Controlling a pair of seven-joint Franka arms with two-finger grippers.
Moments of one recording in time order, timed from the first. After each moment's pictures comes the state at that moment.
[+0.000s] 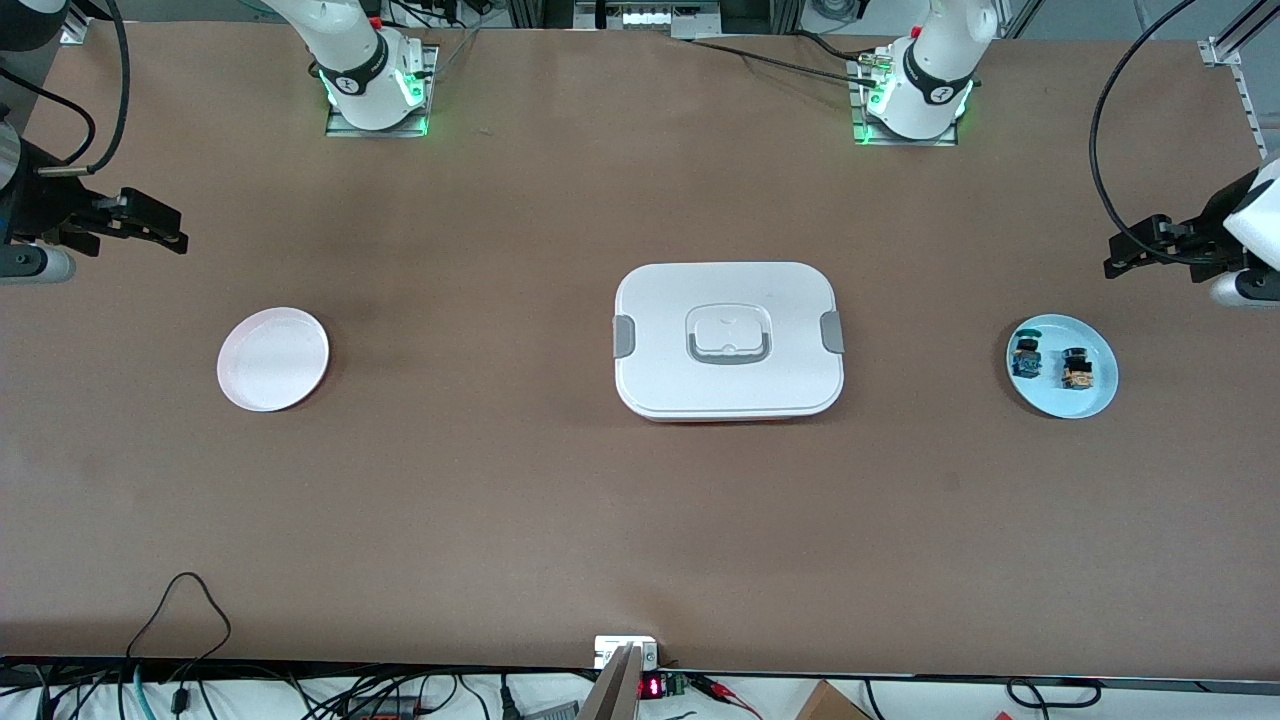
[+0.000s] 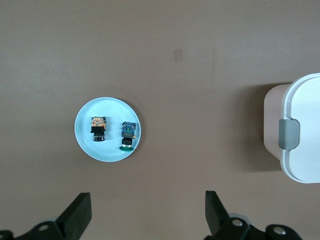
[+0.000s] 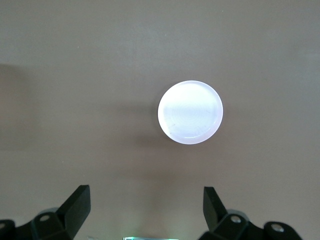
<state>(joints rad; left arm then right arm) 0.12 0.03 -0.05 -1.65 0.01 1.62 0.11 0.06 0.06 -0.06 -1.54 -0.01 1.51 -0.04</state>
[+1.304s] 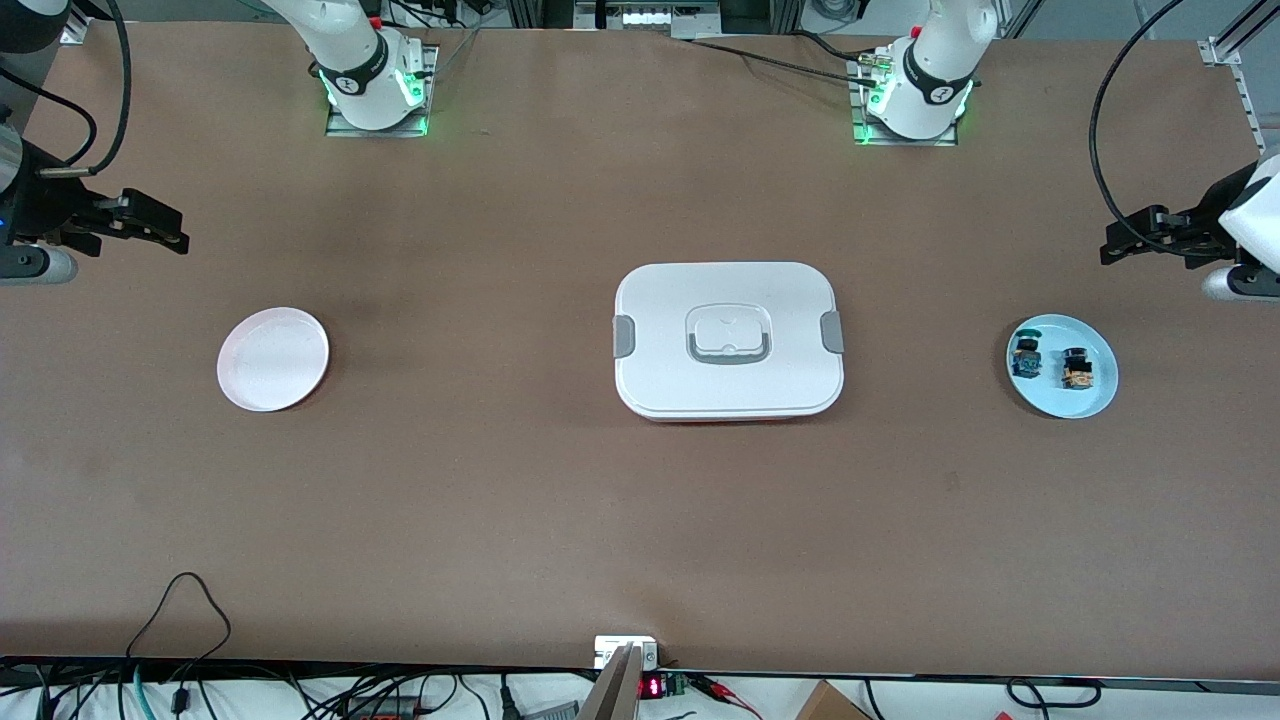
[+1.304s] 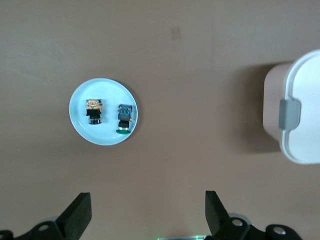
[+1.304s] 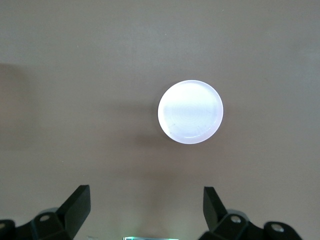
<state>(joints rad) 0.13 0.05 -0.05 -1.65 0.00 1.53 0.16 0.06 0.06 -0.06 -1.55 -0.01 1.51 -0.04</state>
